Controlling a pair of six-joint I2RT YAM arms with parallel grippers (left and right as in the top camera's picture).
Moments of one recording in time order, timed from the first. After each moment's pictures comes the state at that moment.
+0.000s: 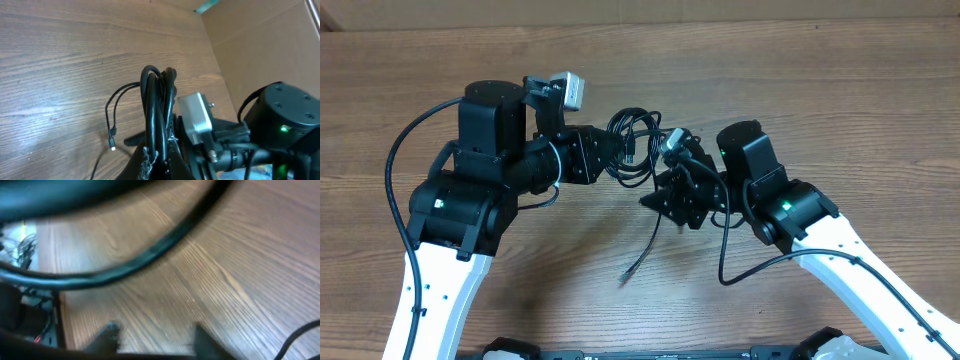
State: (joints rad) left arm -0.25 1.21 1.37 -0.81 0.60 -0.47; right arm 0.53 1.33 0.99 -0.39 -0.60 -0.09
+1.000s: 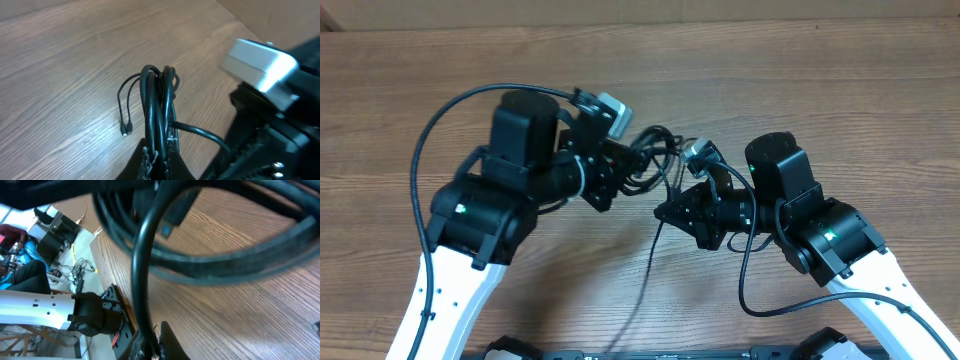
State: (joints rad) left arm -0.40 1.21 1.37 -0.86 0.50 0.00; right arm 0.53 1.14 1.03 -0.59 -0.72 0.18
